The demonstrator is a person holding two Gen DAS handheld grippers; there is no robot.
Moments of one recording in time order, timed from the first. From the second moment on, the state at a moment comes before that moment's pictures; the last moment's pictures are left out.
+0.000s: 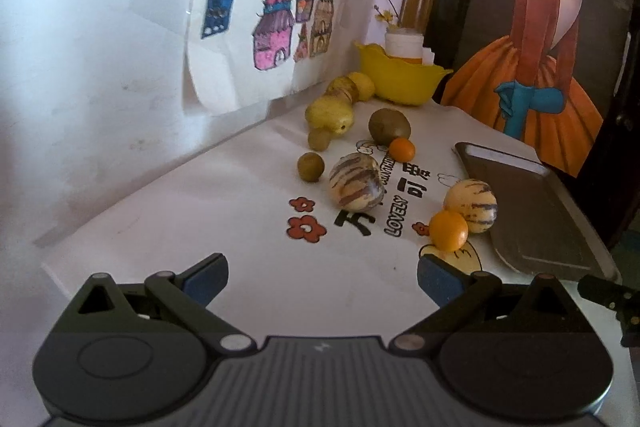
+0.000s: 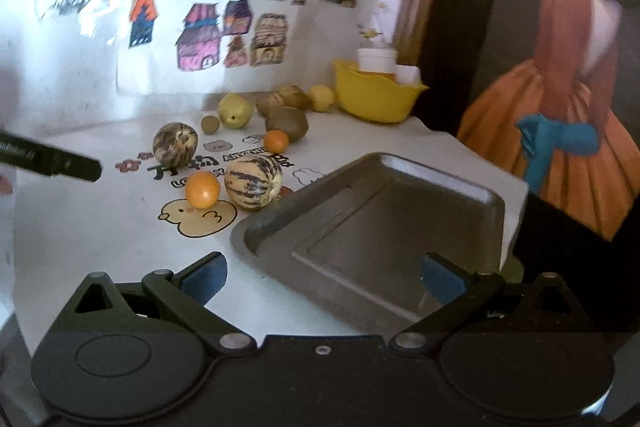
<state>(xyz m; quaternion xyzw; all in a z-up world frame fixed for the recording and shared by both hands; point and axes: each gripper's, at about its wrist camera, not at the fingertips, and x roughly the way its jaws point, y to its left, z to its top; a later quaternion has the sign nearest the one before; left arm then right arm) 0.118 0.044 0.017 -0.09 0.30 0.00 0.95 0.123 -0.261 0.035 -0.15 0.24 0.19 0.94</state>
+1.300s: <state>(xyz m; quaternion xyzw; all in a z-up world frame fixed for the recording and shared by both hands) 0.235 0.051 0.005 -0.16 0.35 -0.07 0.92 0.237 -0.180 0.020 -0.36 0.22 0.41 0.81</state>
